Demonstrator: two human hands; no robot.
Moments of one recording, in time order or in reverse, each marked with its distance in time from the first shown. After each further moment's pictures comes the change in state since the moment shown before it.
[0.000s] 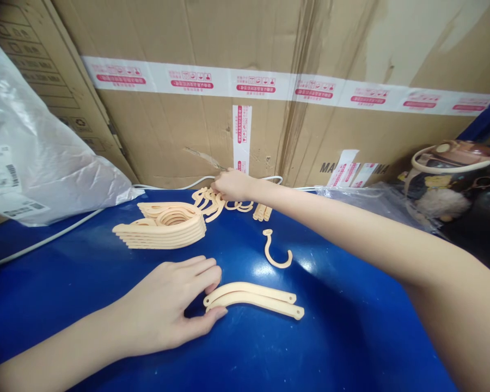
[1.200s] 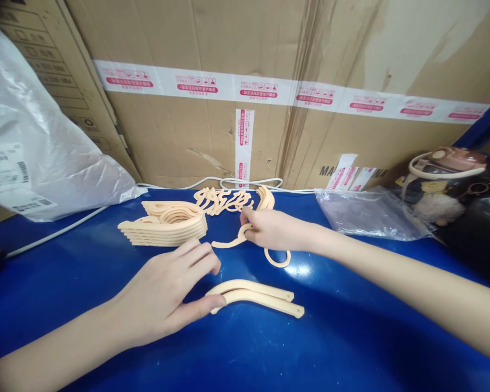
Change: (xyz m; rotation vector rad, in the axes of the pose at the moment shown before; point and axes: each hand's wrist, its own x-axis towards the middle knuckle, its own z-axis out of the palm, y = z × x) left_hand -0.004 0.002 -0.004 0.090 0.209 0.035; right_hand -0.113 -0.060 -0.021 0.615 -0.081 0.270
